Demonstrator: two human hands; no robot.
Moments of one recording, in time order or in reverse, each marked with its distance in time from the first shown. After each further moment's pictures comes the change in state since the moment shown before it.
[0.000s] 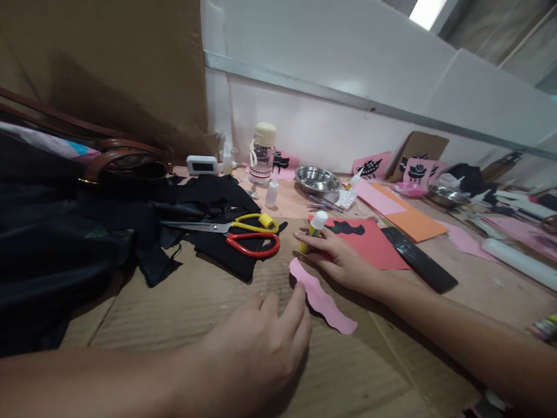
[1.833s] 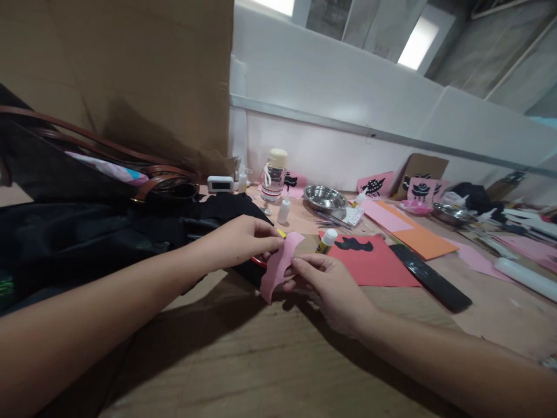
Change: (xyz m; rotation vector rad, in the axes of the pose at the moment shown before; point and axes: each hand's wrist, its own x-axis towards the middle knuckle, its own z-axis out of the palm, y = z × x) left_hand 0.006 -0.130 -0.008 -1.329 -0.029 -0.722; right_hand 0.026 -0.100 0.044 1.150 0.153 0.523
